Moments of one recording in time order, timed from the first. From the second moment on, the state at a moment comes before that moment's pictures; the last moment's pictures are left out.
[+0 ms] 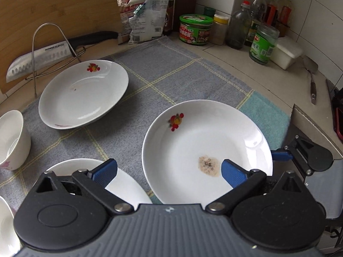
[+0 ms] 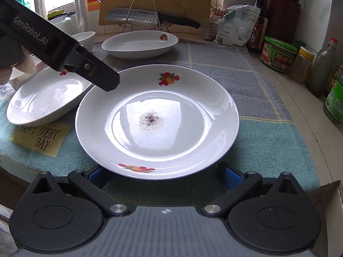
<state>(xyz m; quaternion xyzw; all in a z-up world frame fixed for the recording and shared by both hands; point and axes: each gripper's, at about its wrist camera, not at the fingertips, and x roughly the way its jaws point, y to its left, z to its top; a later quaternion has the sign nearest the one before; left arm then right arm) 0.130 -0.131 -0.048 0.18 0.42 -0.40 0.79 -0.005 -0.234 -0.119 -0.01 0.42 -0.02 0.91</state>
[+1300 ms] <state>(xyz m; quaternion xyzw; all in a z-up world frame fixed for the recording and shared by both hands) 0.187 -0.194 -0.109 0.28 0.47 -0.47 0.69 0.002 -0.233 -0.119 -0.01 0.43 -0.01 0.90</state>
